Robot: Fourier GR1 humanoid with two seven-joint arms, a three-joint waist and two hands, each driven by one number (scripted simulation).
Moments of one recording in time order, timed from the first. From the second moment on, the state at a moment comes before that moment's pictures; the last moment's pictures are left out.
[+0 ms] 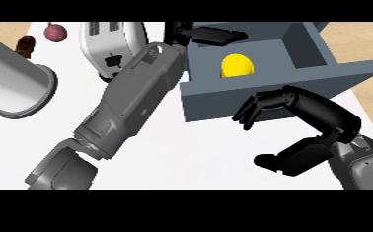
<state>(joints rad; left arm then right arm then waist) -1.27 0.00 -0.27 -0.40 0.62 0.31 -0.47 -0.34 -0.37 0.17 -1.79 -0.16 0.62 0.19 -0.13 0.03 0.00</state>
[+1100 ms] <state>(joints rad) -1.03 0.08 -0.23 -0.56 0.66 0.18 -0.55 -0.55 -0.30 0.31 -0.91 0.51 0.28 -0.26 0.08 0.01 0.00</state>
